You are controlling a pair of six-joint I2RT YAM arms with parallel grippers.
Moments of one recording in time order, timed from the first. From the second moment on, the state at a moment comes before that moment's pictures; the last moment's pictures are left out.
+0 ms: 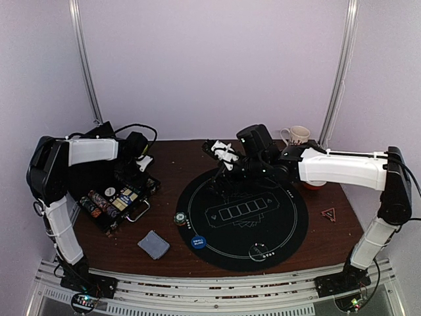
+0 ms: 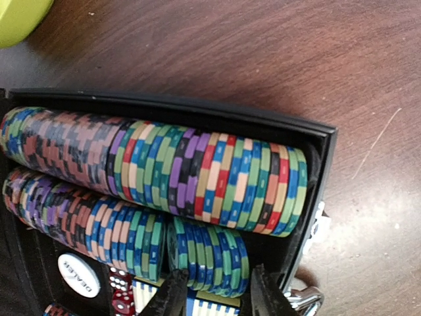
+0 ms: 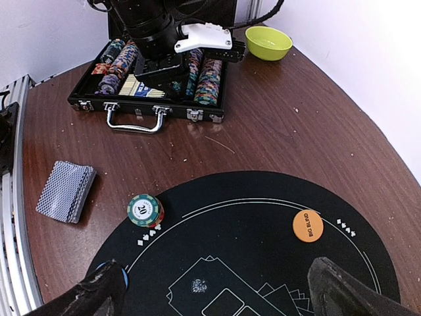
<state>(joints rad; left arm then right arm) -0.35 1.88 1.33 -0.72 -0.13 0.10 0.88 1.68 1.32 -0.23 -0.13 -0.16</state>
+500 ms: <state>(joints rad) -0.35 1.90 1.35 -0.73 -0.17 0.12 0.88 1.68 1.33 -0.25 -0.13 -0.16</state>
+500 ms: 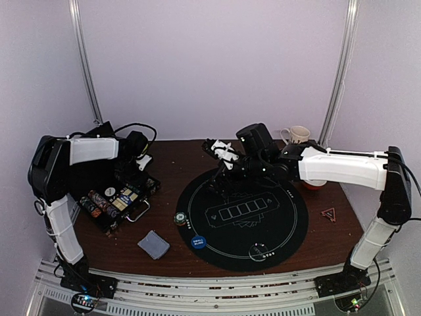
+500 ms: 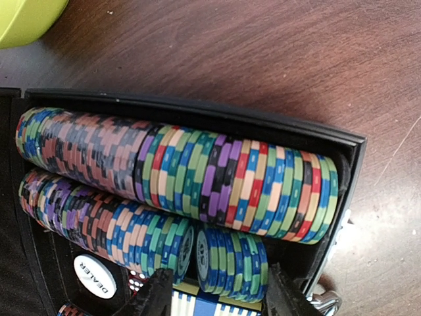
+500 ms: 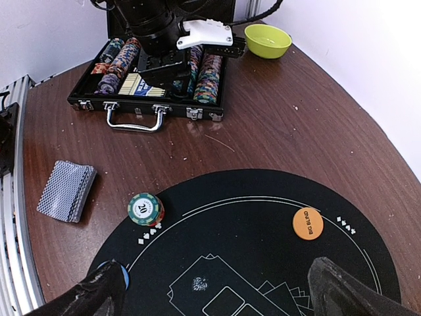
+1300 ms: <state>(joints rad) -0.32 1.90 1.36 -0.74 -0.14 0.12 0.87 1.68 1.33 -0.26 -0.13 -0.16</state>
